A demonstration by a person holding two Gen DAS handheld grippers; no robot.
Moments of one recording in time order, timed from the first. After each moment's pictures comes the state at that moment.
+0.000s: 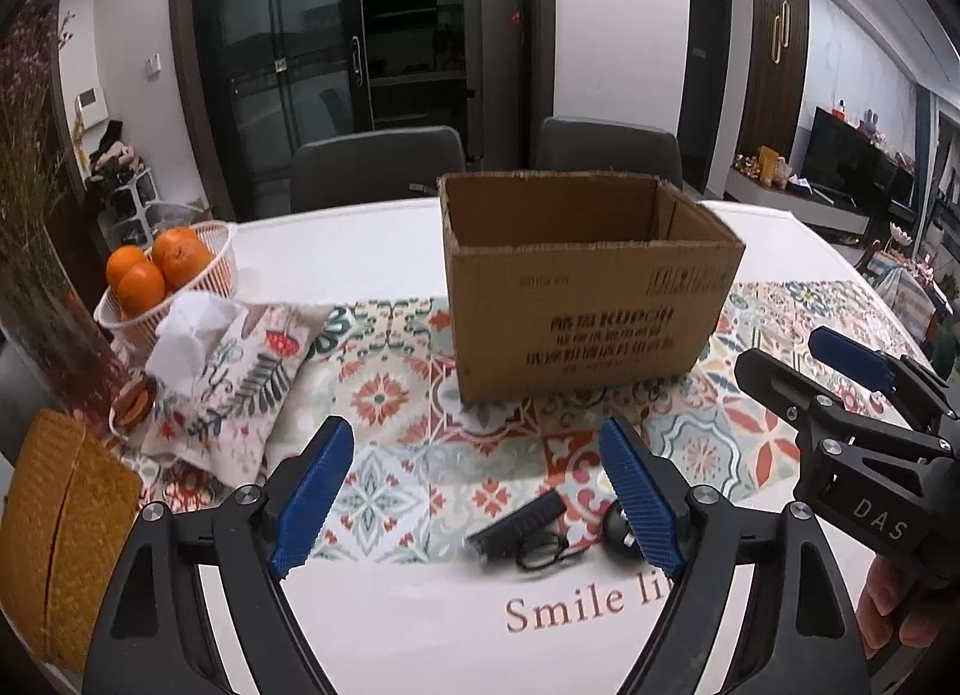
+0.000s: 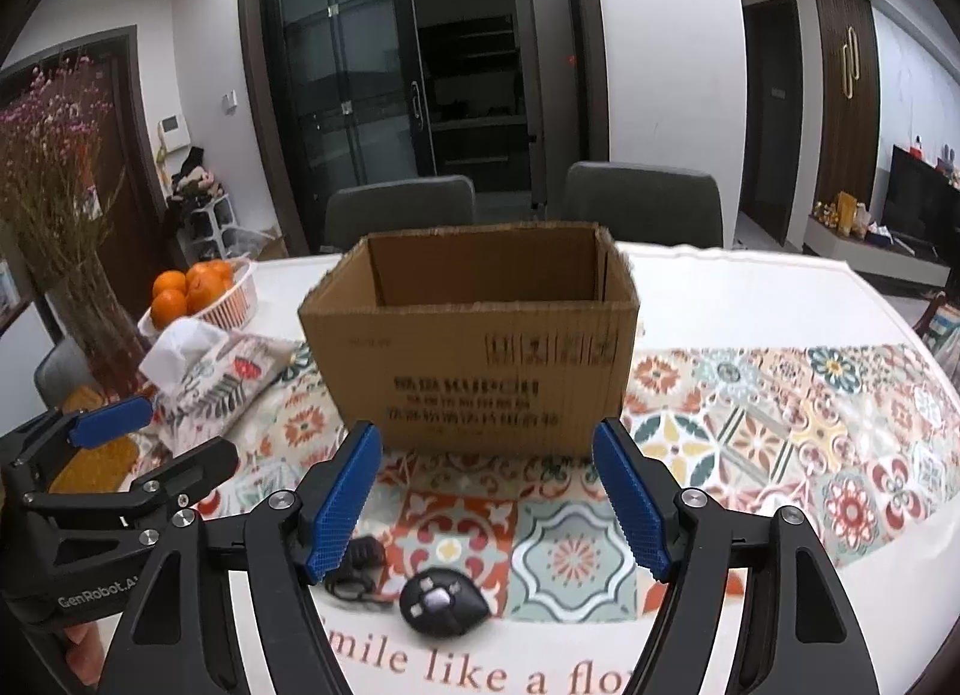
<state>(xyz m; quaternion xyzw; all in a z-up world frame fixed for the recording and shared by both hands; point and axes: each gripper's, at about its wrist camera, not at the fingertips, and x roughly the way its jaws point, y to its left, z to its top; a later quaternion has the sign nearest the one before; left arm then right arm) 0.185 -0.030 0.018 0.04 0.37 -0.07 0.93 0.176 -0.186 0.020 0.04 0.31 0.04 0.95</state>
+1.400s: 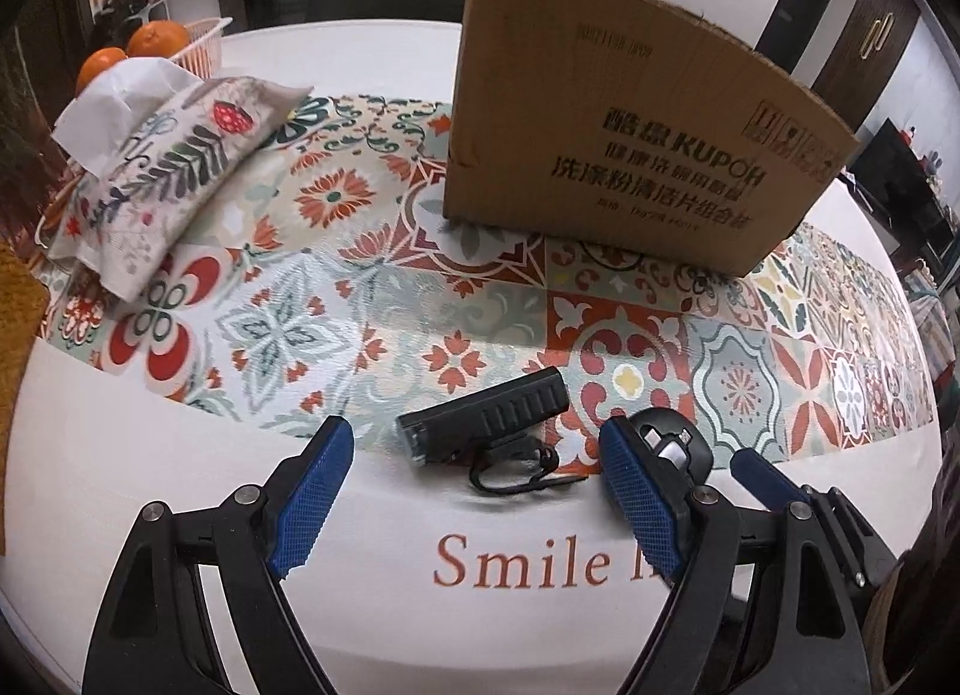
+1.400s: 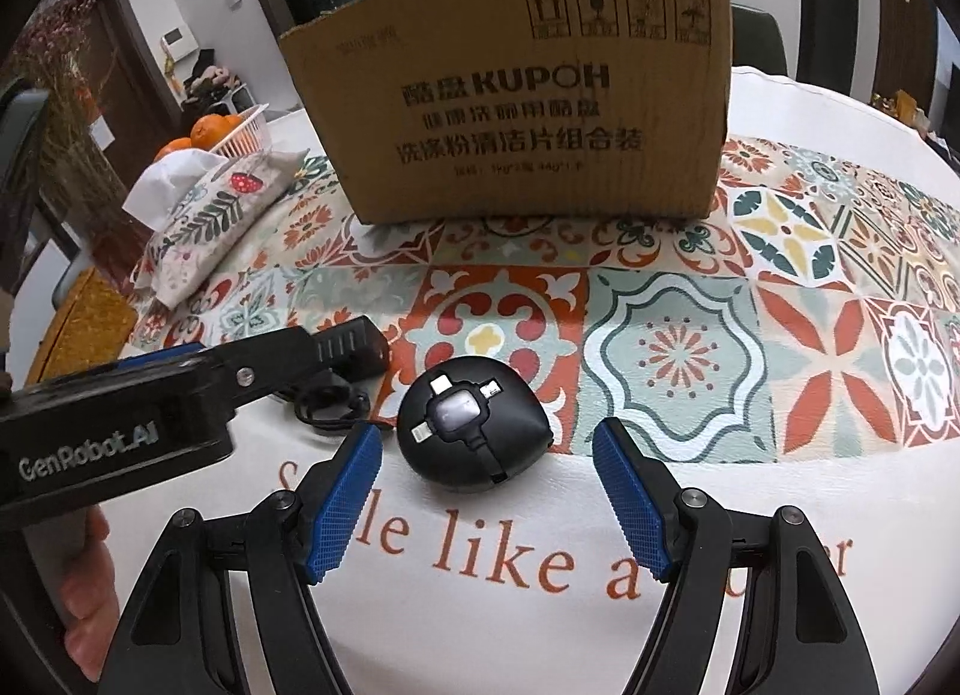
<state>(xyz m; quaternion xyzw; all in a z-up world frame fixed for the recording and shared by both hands) 0.220 -0.040 -0.087 -0.06 0.52 -0.04 0.85 0.180 -0.171 -0.104 0.06 0.46 0.11 0.88</state>
